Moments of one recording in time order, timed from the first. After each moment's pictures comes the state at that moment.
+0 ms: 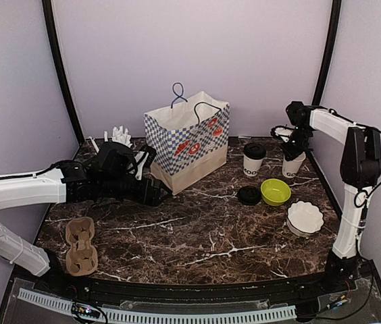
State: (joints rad) left arm -0.84 1.32 0.93 -0.28 0.03 -0.43; right arm 0.11 2.03 1.79 -1.01 0.06 -0.50
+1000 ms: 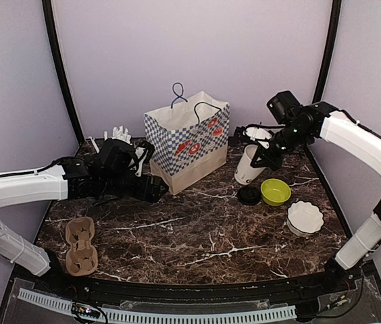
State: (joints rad) left arm -0.84 1.34 0.97 -0.32 -0.10 -0.36; right arm 0.51 1.54 1.54 -1.01 -0.22 -0.59
